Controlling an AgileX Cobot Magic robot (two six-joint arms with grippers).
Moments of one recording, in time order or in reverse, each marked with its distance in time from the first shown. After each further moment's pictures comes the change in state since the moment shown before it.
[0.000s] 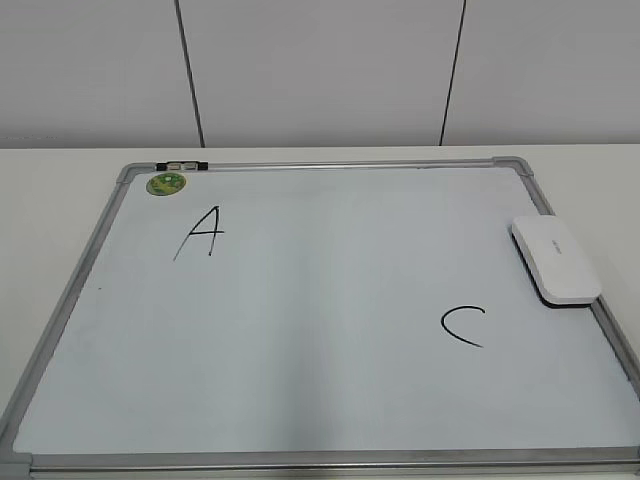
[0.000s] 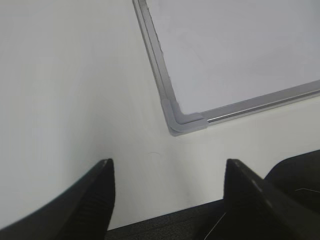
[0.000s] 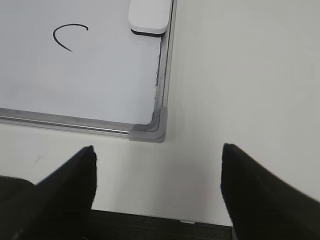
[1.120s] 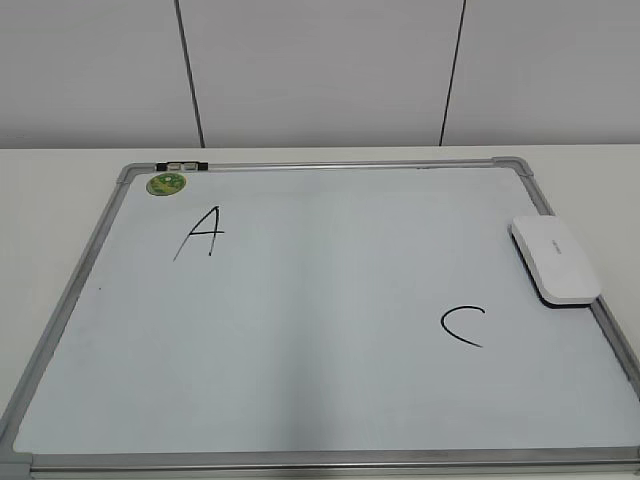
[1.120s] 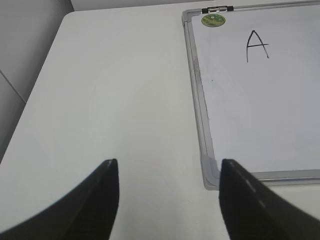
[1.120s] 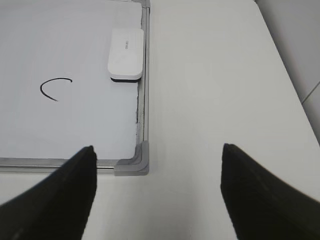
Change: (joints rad) left arm 0.209 -0.381 0.000 0.002 0.012 0.000; right arm -0.100 -0.224 0.000 -0.002 0.000 0.000
